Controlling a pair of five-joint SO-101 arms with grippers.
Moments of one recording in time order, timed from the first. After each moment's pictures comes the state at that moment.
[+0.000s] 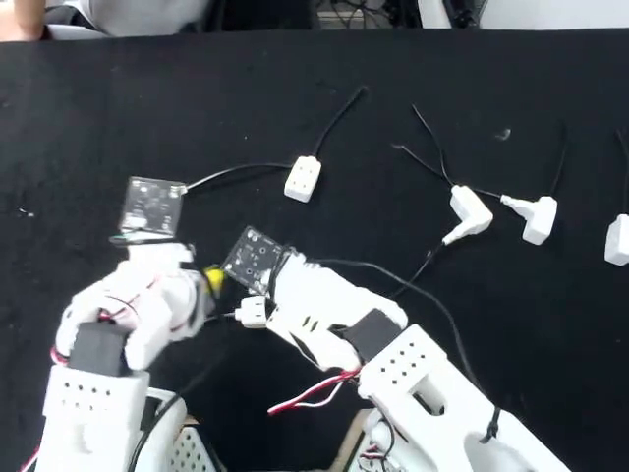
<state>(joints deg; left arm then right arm) 6.1 -72.2 57.9 72.3 0.0 -39.4 -51.2 69.2 43.5 20.9</state>
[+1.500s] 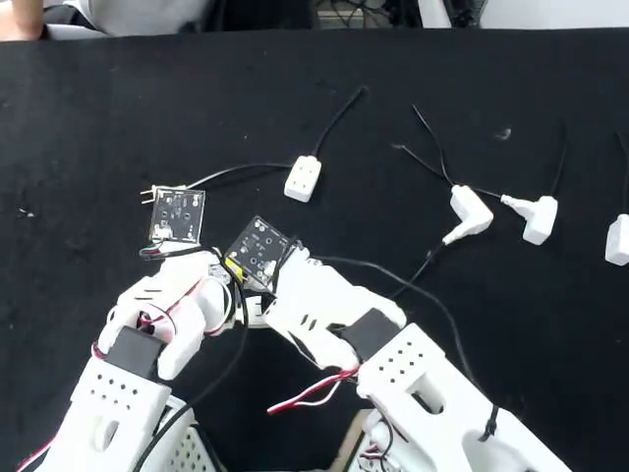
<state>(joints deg) 15.8 -72.9 72.2 50.3 13.3 -39.5 -50.6 69.4 40.6 16.2</state>
